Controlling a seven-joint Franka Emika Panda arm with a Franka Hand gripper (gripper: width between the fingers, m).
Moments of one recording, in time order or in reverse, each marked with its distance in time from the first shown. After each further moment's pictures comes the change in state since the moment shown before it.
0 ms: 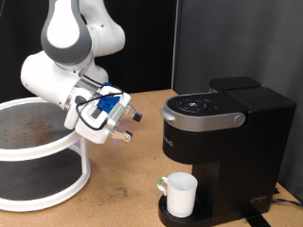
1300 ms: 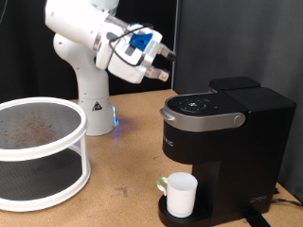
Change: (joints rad) arm 0.004 -0.324 0.256 0.075 -0.159 0.139 0.629
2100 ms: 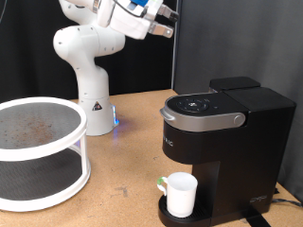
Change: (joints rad) arm -0.003 -0.141 0.031 0.058 -0.123 -0.033 0.205
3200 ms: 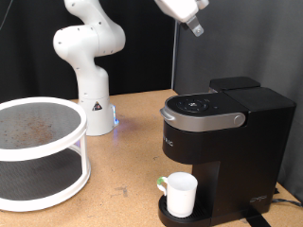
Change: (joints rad) arm -0.015 0.224 0.130 0.294 -0.578 -0.147 0.093
